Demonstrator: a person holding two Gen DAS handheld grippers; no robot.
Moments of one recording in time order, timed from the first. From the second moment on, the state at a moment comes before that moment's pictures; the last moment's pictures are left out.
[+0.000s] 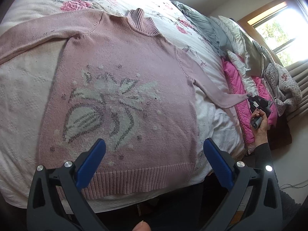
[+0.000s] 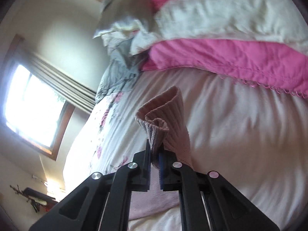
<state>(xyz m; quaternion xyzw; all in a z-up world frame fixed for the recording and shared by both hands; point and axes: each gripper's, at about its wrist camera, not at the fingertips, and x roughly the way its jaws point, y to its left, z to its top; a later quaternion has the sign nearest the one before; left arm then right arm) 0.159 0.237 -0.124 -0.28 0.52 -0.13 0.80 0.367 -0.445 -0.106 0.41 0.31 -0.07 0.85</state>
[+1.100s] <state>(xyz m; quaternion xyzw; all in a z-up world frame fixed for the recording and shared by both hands) 0.358 0.233 -0.157 -0.34 0.52 -0.25 0.74 0.321 0.021 -0.230 -0.11 0.43 0.07 0.90</state>
